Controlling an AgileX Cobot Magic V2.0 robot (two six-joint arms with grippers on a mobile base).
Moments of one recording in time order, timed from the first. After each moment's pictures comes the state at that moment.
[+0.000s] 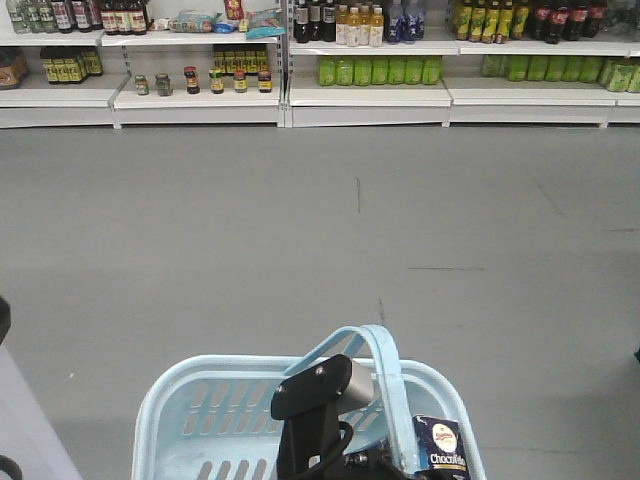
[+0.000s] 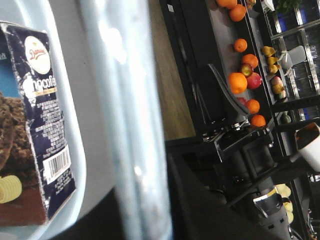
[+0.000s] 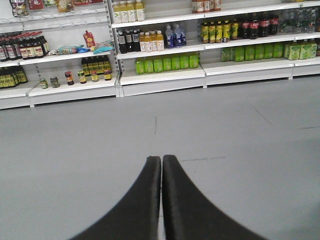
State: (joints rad) left arm -1.25 1.43 -0.89 -1.51 -0.05 0.34; right arm -0.06 -0.01 0.03 0.07 0.20 0.01
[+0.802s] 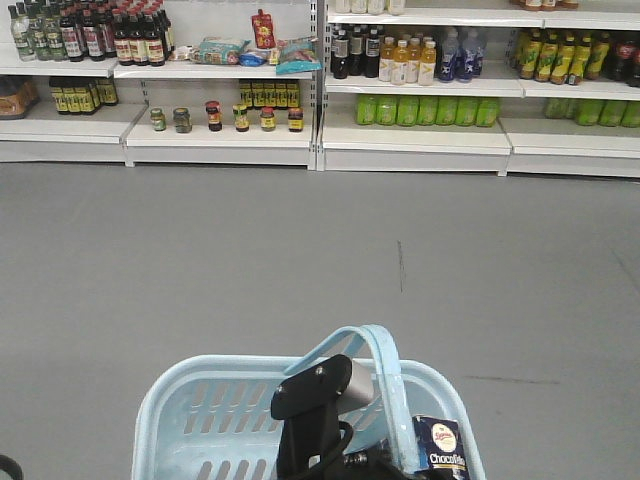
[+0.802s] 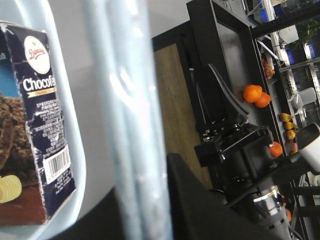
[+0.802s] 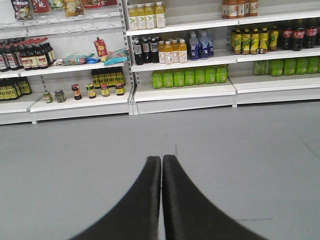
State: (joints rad) left arm -1.25 1.43 -0.89 -1.51 -0.05 0.34; right arm -0.06 -0.01 0.03 0.07 0.20 0.01
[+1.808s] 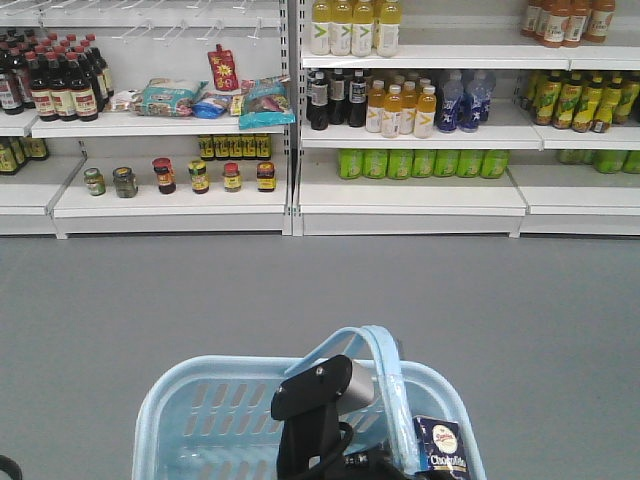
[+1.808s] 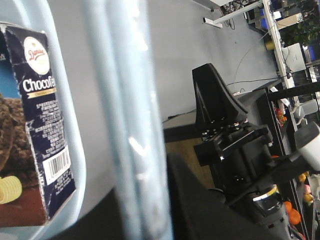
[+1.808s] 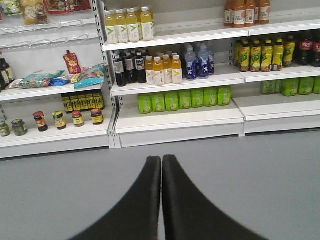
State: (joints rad) left arm -1.25 1.43 -0.89 -1.51 -0.05 0.34; right arm -0.06 -0.01 0.03 0.07 0.20 0.01
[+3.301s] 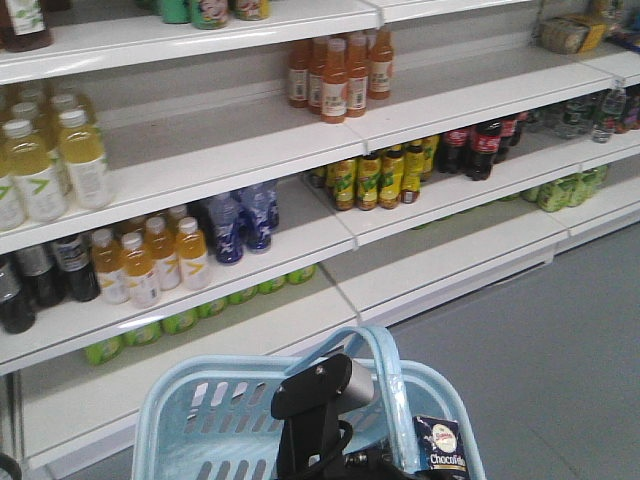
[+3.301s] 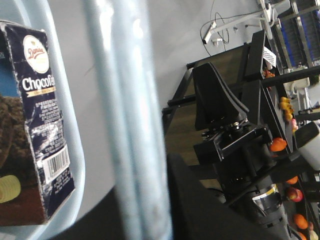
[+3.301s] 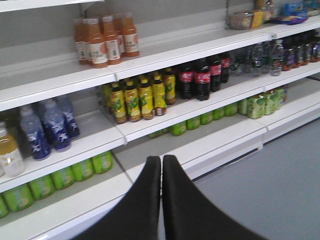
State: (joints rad) left arm -1.25 1.43 -0.89 -1.51 -0.04 0.34; right arm -0.06 -0.01 0.03 0.07 0.20 0.01
